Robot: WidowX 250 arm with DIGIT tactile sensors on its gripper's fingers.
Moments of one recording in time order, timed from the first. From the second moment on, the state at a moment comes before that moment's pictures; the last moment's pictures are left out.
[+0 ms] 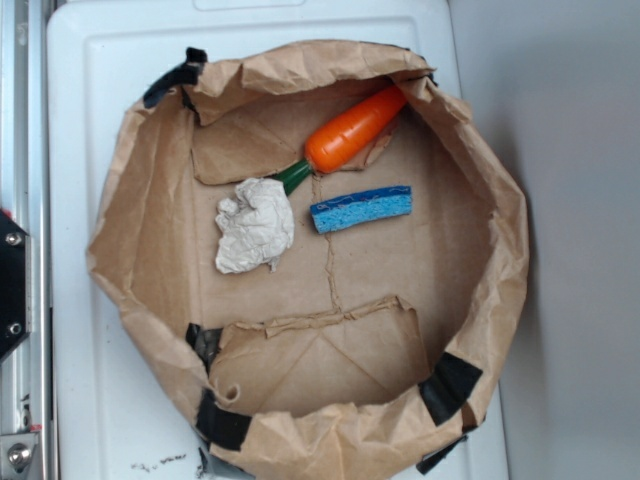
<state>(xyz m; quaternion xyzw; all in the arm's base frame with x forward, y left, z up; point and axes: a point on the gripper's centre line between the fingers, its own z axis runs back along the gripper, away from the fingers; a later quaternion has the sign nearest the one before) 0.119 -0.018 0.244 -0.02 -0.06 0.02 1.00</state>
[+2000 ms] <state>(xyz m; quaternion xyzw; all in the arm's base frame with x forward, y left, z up) 0.249 -0.020 0.183 -0.02 0.00 -0.04 1.00</state>
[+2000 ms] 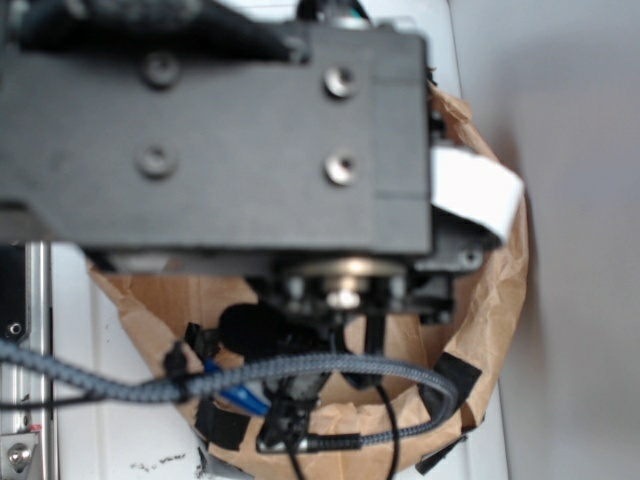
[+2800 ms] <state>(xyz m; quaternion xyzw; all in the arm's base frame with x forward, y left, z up) 0.286 0.008 0.091 -0.01 -0.01 -0.02 1.00</state>
